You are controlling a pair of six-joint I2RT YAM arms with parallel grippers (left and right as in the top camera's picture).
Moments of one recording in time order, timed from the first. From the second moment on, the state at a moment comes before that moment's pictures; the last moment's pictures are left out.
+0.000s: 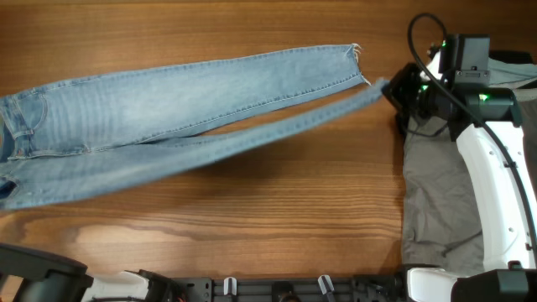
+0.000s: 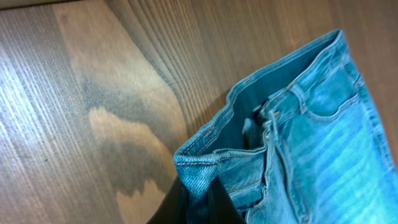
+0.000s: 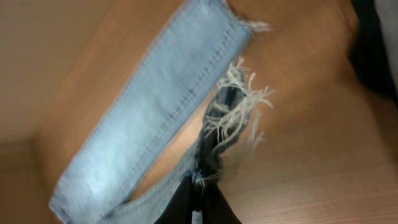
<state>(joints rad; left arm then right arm) 1.21 1.69 1.35 -0.74 0.23 -0.18 -0.02 1.45 1.33 -0.81 -0.31 0.70</state>
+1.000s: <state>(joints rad) 0.84 1.86 1.36 -0.14 0.17 -0.61 -0.02 1.88 1.33 -0.28 -0.39 1.08</state>
